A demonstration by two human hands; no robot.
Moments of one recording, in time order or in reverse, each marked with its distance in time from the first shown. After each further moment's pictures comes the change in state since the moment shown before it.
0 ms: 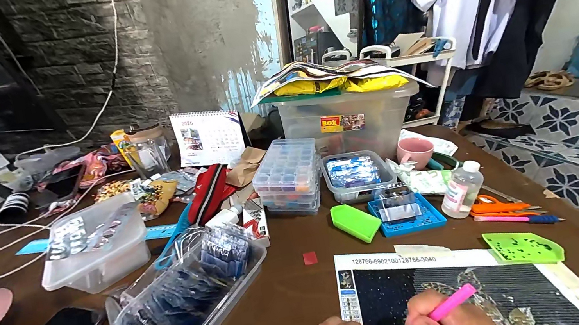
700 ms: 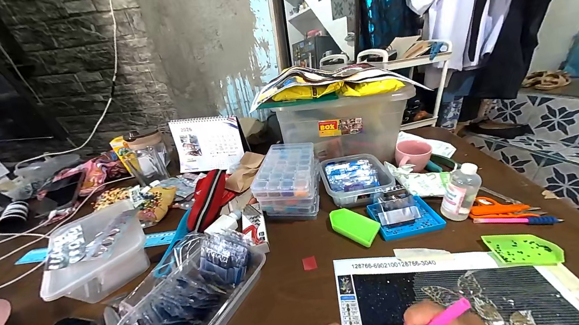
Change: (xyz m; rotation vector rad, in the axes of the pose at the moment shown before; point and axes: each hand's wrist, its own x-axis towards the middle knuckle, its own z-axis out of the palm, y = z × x) left_hand 0.001 0.000 0.000 0.016 0.001 -0.002; right_hand 0.003 0.000 0.001 -0.065 -0.031 -0.079
